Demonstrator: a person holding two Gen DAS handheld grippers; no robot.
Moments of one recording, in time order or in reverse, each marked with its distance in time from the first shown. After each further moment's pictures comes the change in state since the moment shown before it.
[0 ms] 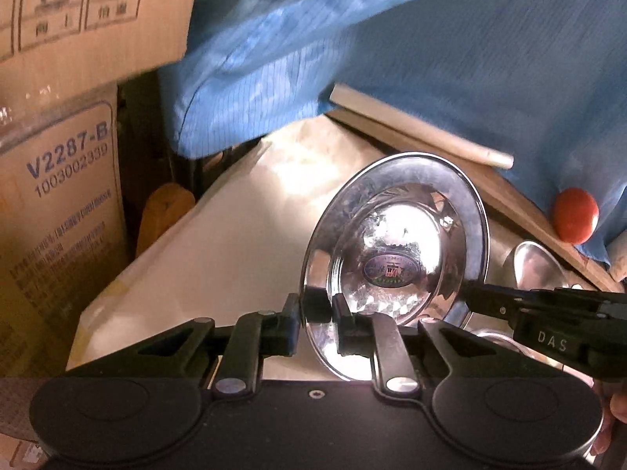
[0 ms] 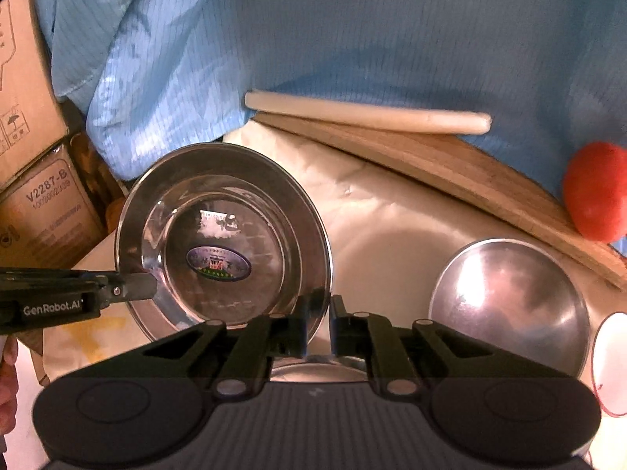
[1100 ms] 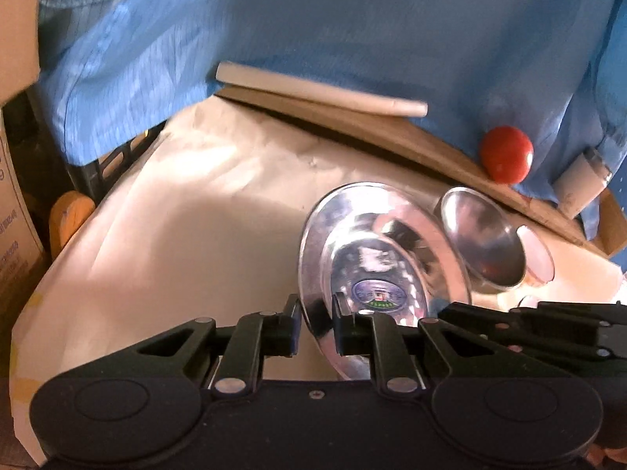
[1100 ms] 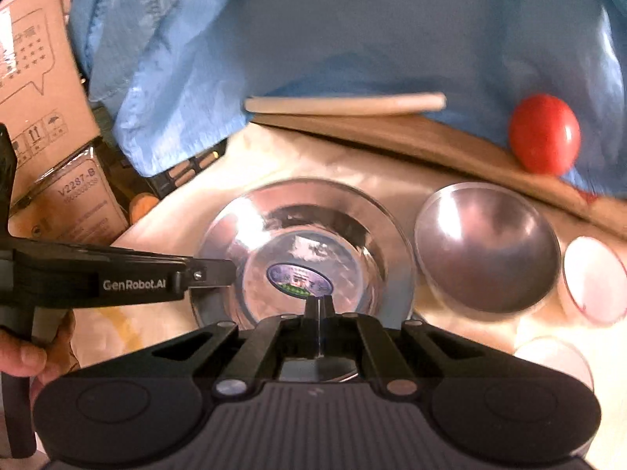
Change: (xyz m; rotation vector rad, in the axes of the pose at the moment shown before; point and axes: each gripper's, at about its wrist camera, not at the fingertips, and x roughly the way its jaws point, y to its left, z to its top) left arm 0.014 -0.048 -0.014 0.178 0.076 -0.142; right arm -0.048 0.003 -0.053 0.106 -0.044 0.001
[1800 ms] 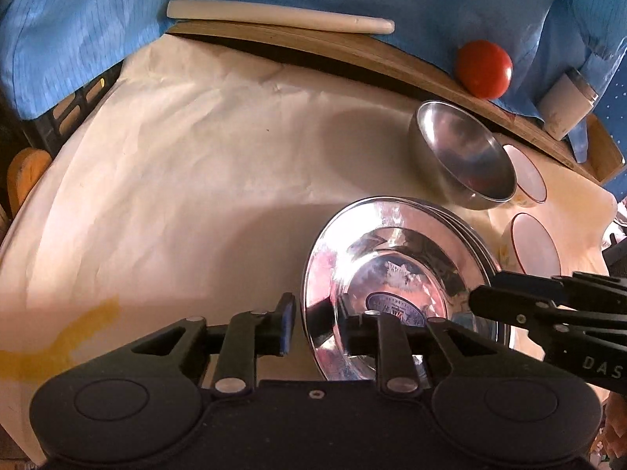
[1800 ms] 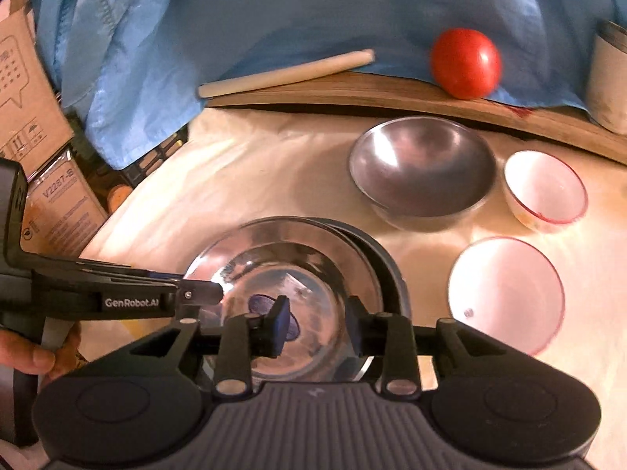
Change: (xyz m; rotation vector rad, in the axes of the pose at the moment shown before) left arm 0.019 -0.010 -0.025 0.090 0.160 -0.047; right arm -0.028 -0.027 -0.045 0.155 0.027 -0.052
